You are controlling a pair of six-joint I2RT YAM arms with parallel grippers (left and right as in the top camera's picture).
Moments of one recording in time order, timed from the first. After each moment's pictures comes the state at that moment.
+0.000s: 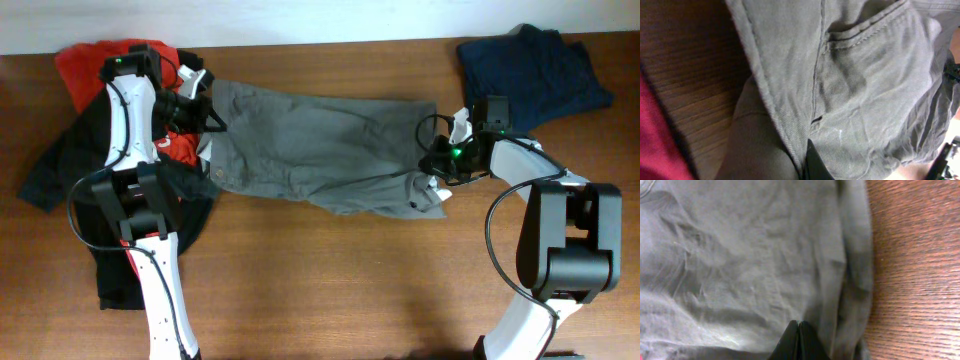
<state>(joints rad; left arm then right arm) 0.14 2.76 2.69 -1.51 0.67 0.35 -0.09 1.99 1.22 -0.46 -0.50 0.32</state>
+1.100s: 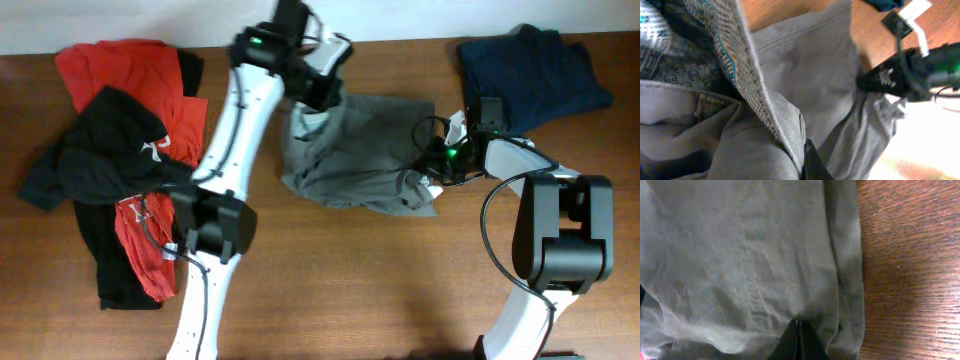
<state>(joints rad) -0.39 2.53 2.71 -1.30 0.46 0.20 -0.08 2.04 1.23 -0.44 -0.52 0.37</state>
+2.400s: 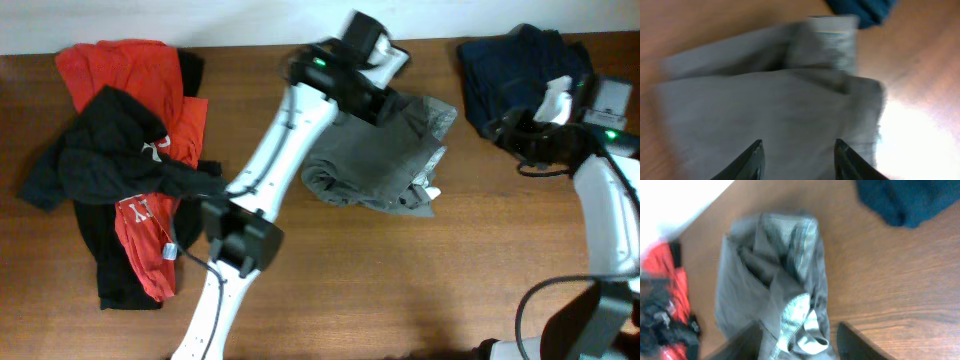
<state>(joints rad) -0.53 2.50 2.71 -1.24 0.32 0.02 -0.30 1.61 1.33 -0.77 -0.52 0.24</state>
